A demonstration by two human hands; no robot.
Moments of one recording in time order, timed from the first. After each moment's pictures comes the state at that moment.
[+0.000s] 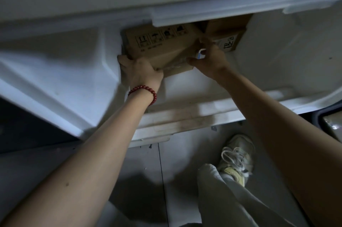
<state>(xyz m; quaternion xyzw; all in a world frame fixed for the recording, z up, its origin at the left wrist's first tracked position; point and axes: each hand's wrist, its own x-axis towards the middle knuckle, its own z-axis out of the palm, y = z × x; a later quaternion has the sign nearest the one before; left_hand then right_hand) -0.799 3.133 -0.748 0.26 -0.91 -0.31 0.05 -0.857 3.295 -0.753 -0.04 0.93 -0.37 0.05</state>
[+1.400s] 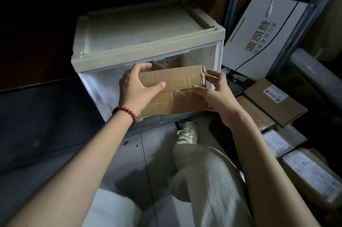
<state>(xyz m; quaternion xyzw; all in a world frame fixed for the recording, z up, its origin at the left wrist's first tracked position) -0.575 3.217 -0.549 -0.01 -0.88 -0.44 0.17 -0.568 3.420 -0.573 0.06 0.74 -0.67 -0.04</state>
